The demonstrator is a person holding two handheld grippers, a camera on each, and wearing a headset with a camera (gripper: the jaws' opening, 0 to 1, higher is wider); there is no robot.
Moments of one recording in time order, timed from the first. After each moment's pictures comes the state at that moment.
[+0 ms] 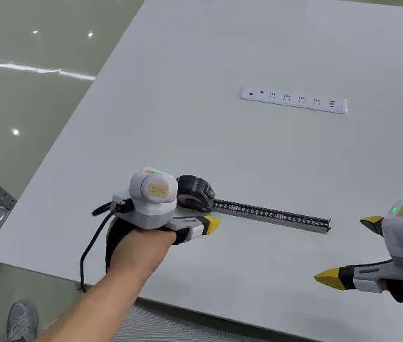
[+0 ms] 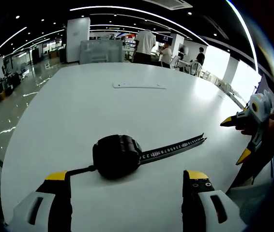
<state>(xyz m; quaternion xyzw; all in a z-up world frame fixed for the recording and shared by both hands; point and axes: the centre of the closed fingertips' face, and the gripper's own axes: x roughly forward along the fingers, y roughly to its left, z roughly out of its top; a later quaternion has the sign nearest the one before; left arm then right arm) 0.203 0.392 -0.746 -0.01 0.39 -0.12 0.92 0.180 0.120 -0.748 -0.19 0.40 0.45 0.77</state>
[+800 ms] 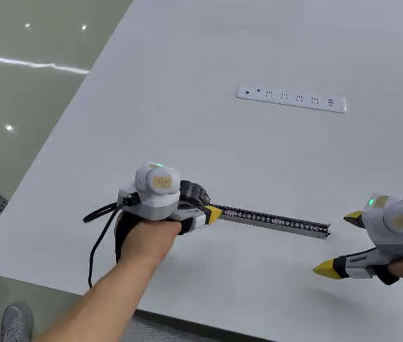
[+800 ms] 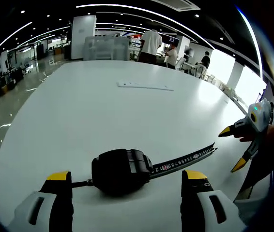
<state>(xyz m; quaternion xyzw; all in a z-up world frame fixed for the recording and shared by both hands) 0.241 0.393 -0.765 -0.03 0.39 -0.10 0.91 0.214 0.116 -0.786 -0.24 0.43 0.48 0.73</state>
